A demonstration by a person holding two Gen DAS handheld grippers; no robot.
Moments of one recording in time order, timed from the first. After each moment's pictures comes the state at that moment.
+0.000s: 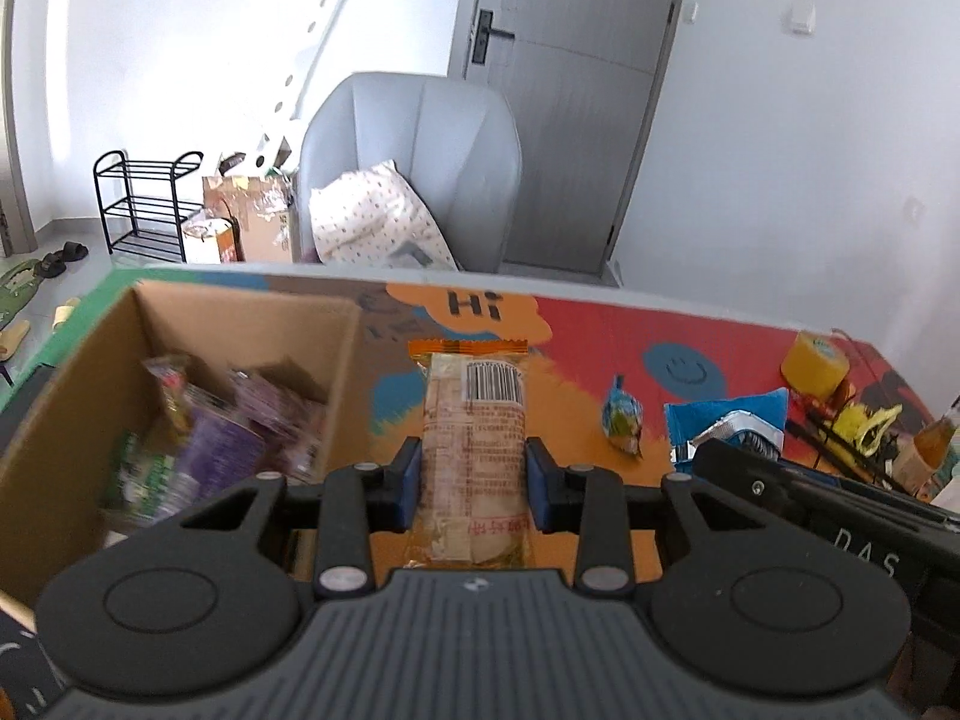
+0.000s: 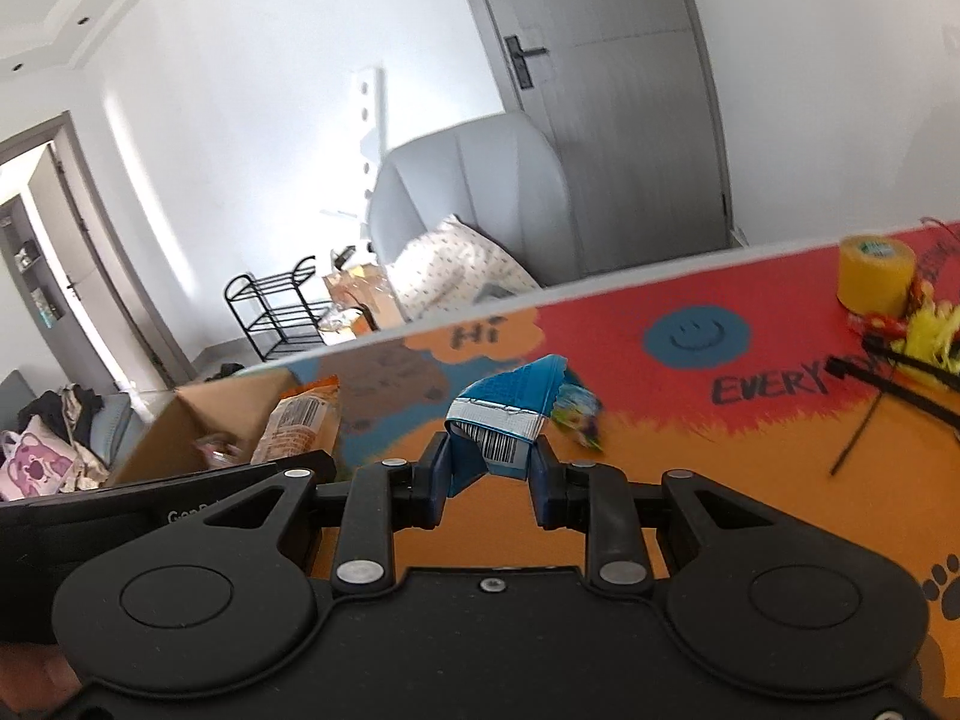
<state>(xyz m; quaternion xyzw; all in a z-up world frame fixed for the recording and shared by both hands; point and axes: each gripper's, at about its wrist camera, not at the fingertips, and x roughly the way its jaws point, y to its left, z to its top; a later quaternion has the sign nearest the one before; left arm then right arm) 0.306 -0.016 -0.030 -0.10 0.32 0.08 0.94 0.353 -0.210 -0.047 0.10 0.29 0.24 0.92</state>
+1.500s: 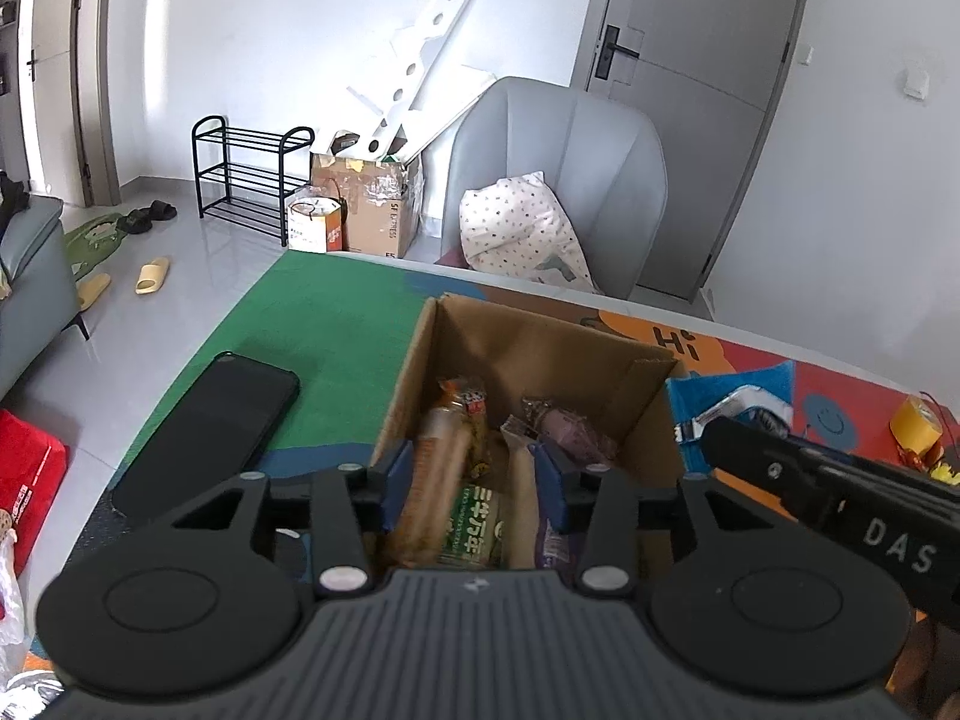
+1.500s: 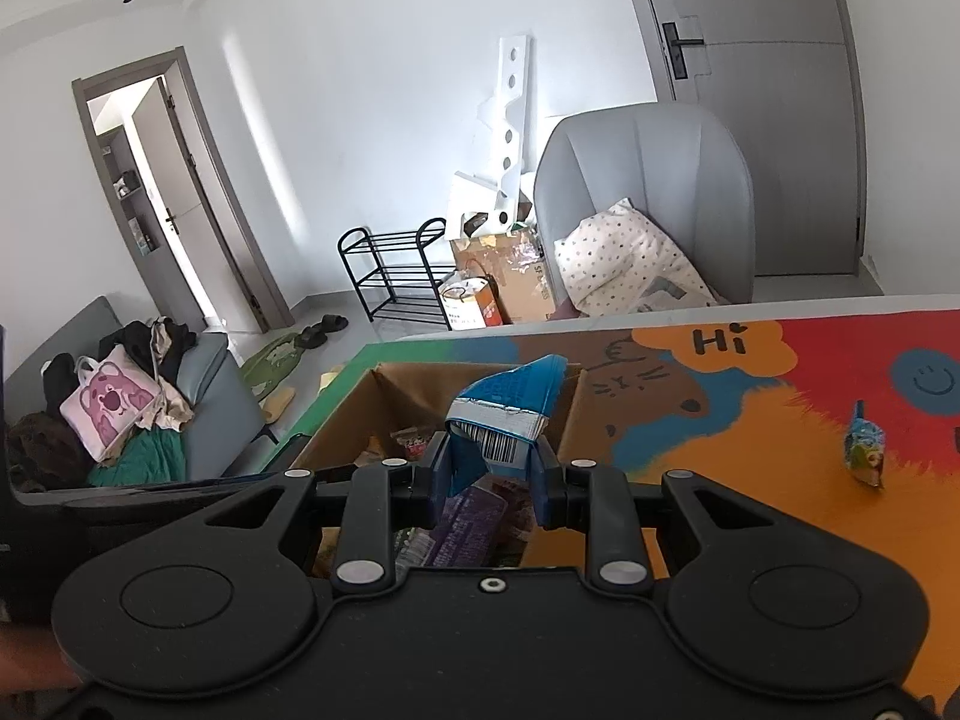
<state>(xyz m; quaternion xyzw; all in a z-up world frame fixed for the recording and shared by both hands) 0.267 0.131 -0.023 -0.14 0.33 0.15 0.92 0.342 -0.069 -0.031 0.05 0.29 0.35 0.89</state>
